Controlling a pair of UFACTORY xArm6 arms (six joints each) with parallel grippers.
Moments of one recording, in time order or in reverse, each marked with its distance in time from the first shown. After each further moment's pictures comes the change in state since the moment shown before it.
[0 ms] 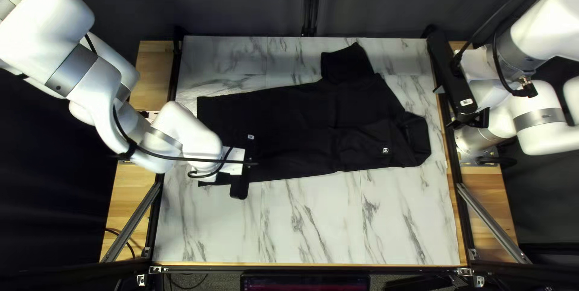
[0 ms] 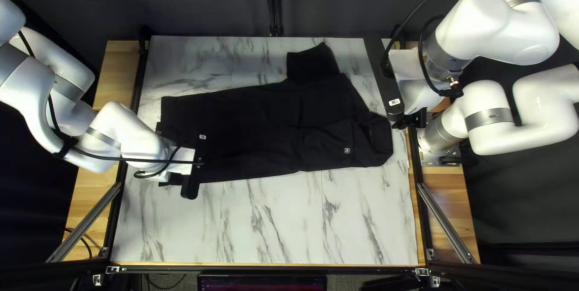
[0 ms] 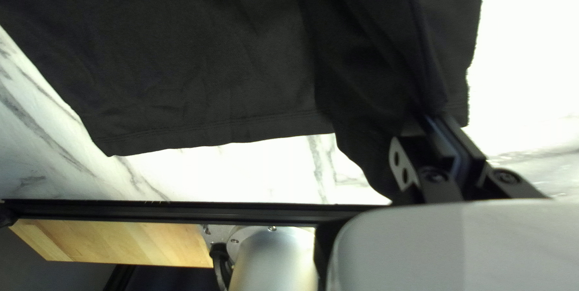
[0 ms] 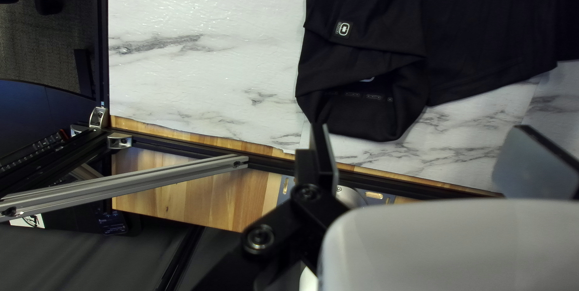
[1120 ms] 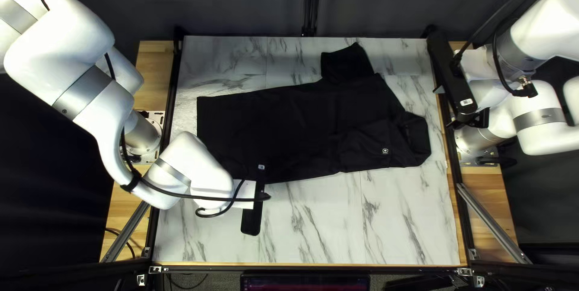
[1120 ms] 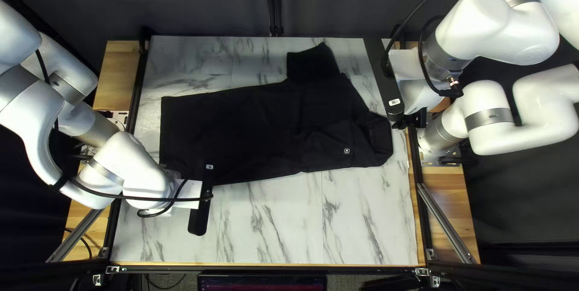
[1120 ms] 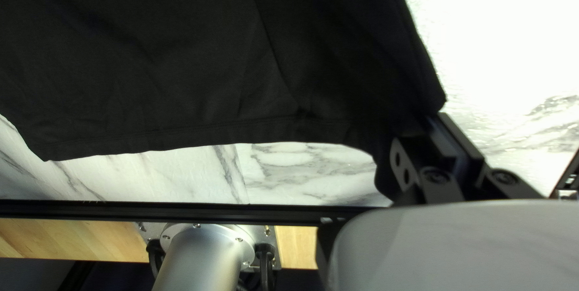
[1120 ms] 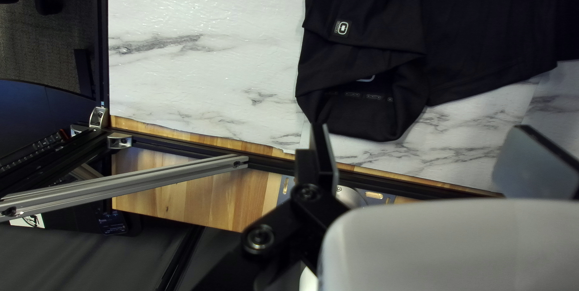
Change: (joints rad) left arm -0.110 0.130 -0.168 -0.066 0.022 -0.116; right arm 0.000 0.000 0.000 0.000 0.000 0.000
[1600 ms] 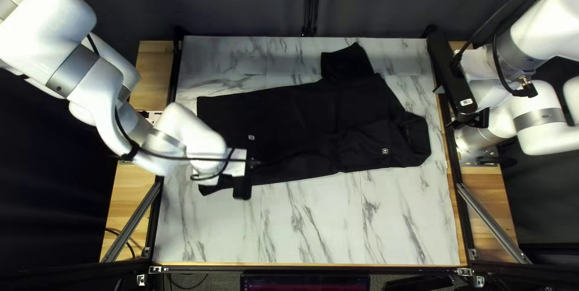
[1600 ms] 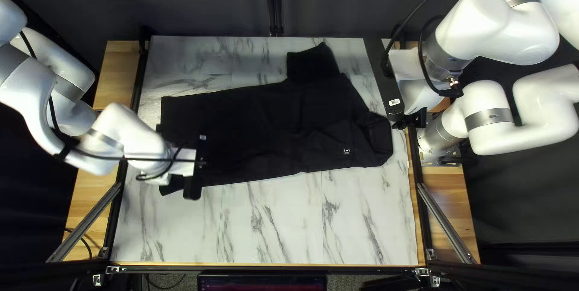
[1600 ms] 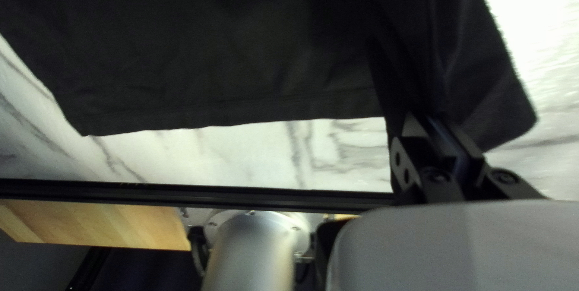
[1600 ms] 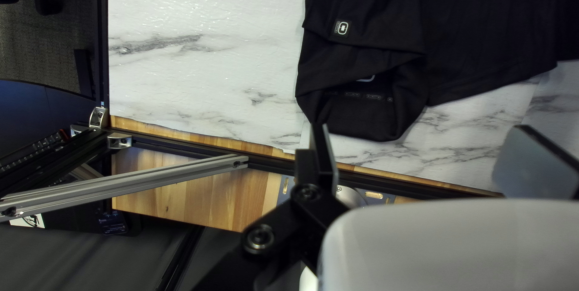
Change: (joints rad) left arm 0.184 -0.172 0.237 0.024 -0.010 0.150; right arm 0.000 0.000 0.000 0.000 0.000 0.000
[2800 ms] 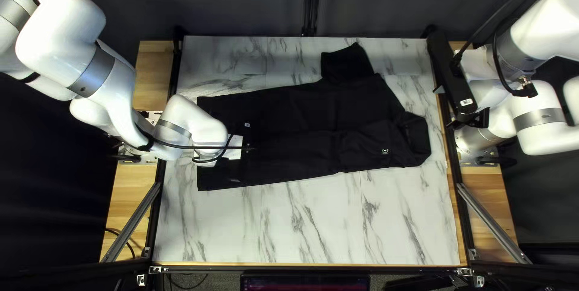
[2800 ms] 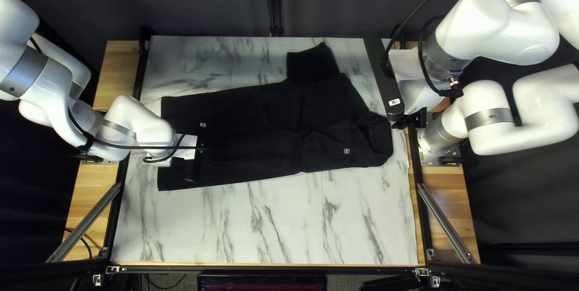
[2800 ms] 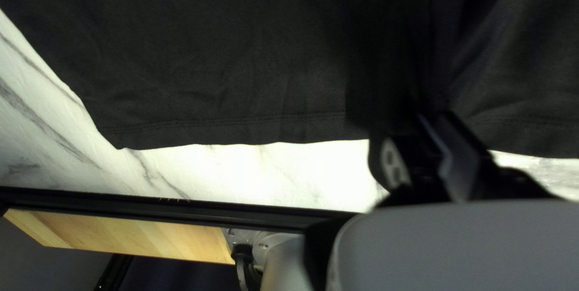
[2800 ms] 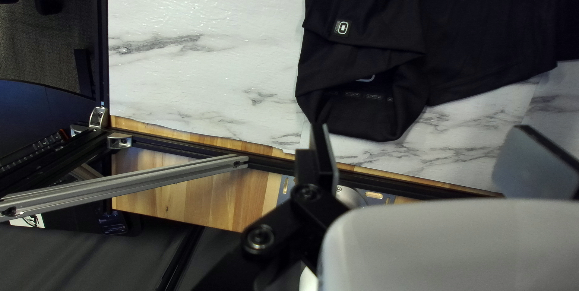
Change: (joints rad) left arm 0.096 0.047 0.104 0.062 -0.103 0.063; right arm 0.000 0.000 0.000 0.000 0.000 0.000
